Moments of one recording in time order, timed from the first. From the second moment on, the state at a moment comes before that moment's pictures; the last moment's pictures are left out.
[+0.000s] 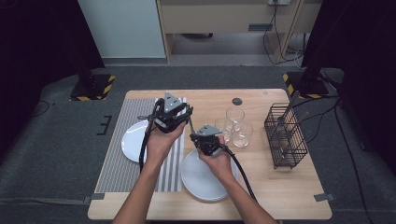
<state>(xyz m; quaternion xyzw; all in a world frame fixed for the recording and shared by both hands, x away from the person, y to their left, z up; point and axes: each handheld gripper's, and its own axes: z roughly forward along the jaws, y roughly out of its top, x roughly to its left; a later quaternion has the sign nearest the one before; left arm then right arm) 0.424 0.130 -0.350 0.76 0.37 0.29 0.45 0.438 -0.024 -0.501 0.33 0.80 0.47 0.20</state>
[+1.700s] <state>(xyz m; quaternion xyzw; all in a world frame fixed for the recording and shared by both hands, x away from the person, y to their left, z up) 0.367 0.219 -0.435 0.73 0.45 0.32 0.41 0.424 -0.023 -0.487 0.29 0.81 0.48 0.18</state>
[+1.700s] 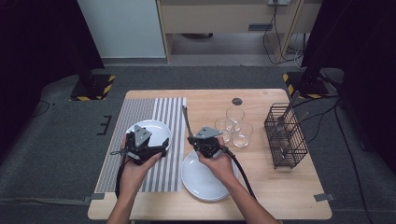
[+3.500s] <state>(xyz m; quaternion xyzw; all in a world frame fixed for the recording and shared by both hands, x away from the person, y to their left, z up) 0.300 0.284 -0.480 0.70 0.51 0.34 0.37 0.377 0.027 -0.488 0.21 0.85 0.47 0.13</state>
